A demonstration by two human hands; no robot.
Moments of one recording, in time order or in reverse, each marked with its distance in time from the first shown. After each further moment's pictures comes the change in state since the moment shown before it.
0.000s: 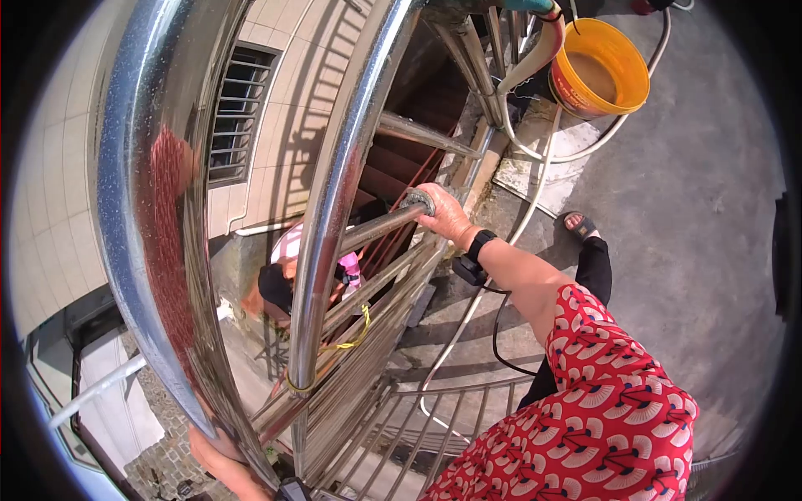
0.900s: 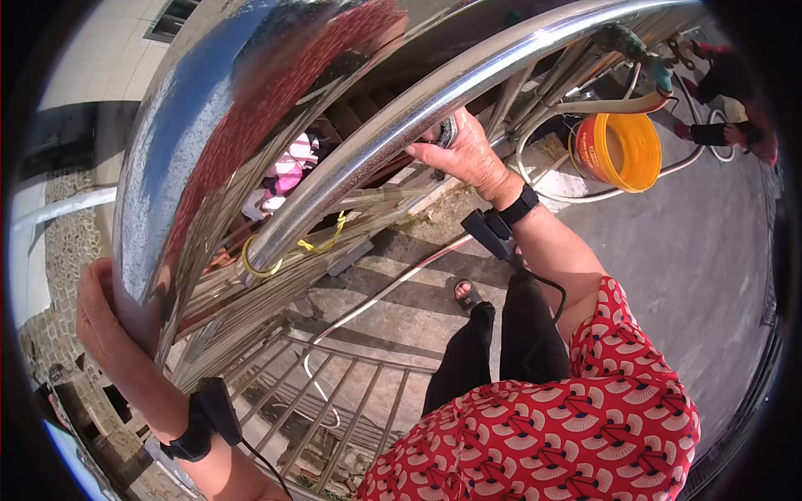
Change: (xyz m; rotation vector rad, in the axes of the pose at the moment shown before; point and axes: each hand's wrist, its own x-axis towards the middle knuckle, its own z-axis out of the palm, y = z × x) left_hand -0.009 0.008 0.010 0.069 -0.040 0.155; right_hand 0.033 -0.187 -0.053 0.286 -0.444 -0.140
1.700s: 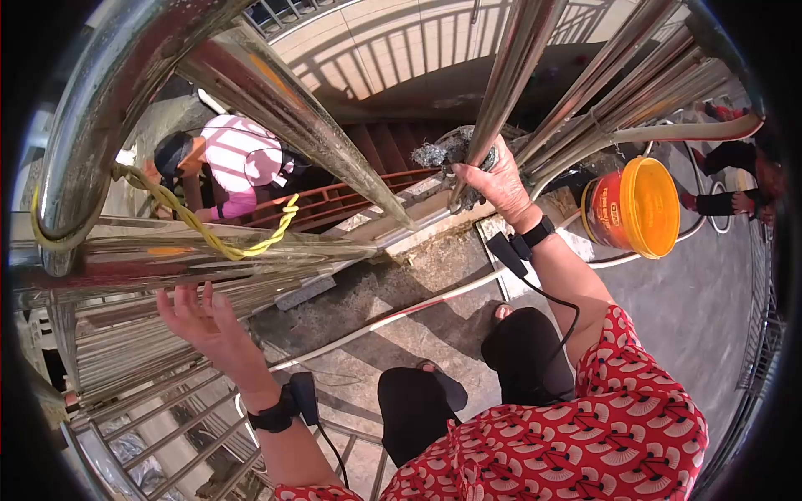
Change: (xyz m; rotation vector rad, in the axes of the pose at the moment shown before) left_hand -0.226 -0.191 0.212 -0.408 0.355 -0.092; right_hand -0.034 0.192 -0.020 -0.039 -0.005 0.057
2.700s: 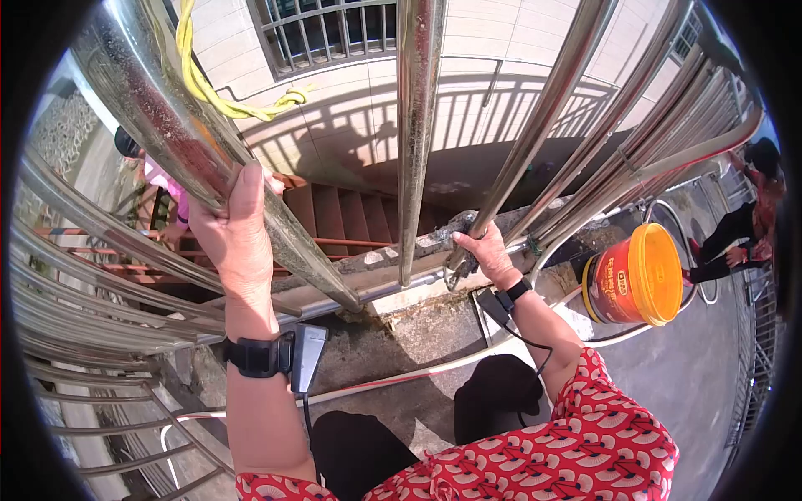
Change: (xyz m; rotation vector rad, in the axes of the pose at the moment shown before) left_hand -0.016 -0.074 0.105 -0.833 -0.054 -0.012; right_hand -0.012 0.212 -0.011 0.064 -0.032 0.095
